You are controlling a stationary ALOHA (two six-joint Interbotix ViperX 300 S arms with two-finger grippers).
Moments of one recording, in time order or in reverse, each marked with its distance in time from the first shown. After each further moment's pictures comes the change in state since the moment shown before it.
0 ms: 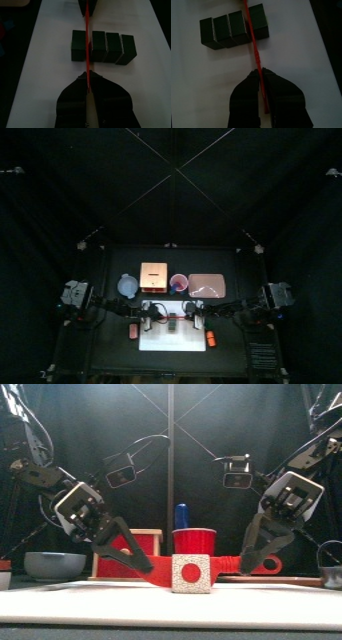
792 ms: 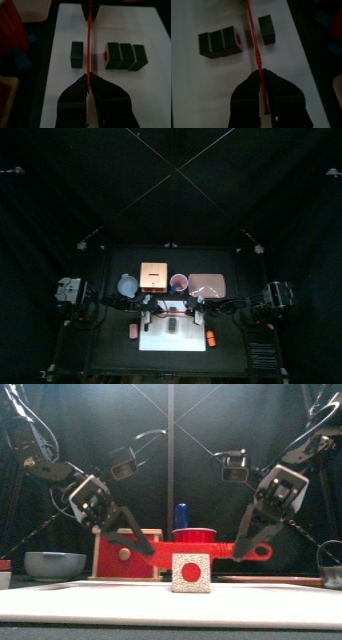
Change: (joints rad) left arm 0.097 -0.135 0.011 0.137 0.021 0.014; right arm -0.051 -0.114 0.003 -0.034 0.046 0.000
